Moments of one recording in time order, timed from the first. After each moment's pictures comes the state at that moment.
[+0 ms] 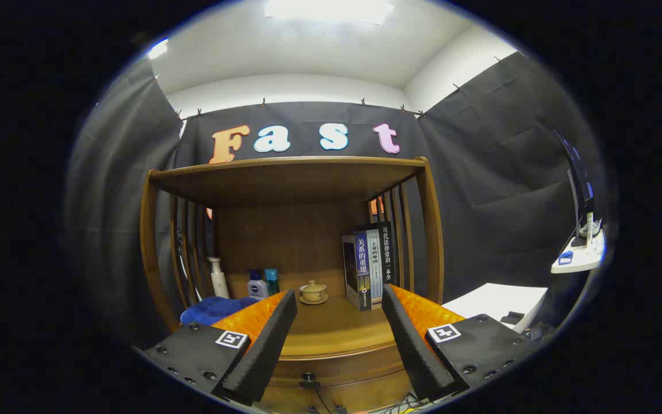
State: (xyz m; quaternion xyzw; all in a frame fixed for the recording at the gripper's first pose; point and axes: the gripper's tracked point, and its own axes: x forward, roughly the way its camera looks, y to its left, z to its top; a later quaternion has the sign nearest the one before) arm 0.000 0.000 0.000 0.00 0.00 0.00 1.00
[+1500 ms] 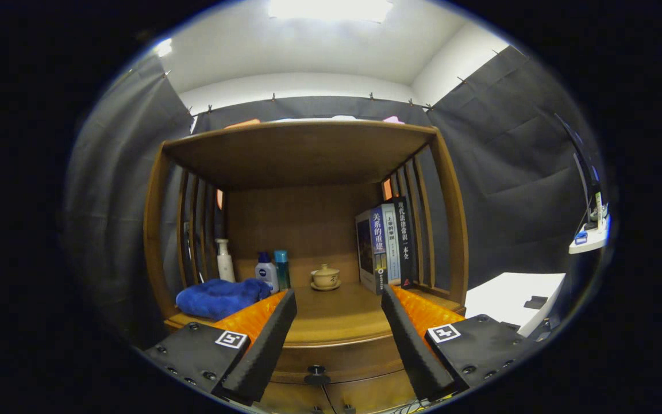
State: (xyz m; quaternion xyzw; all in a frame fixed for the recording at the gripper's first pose) arm 0.014 0.030 -0.093 0.00 0.01 0.04 1.00
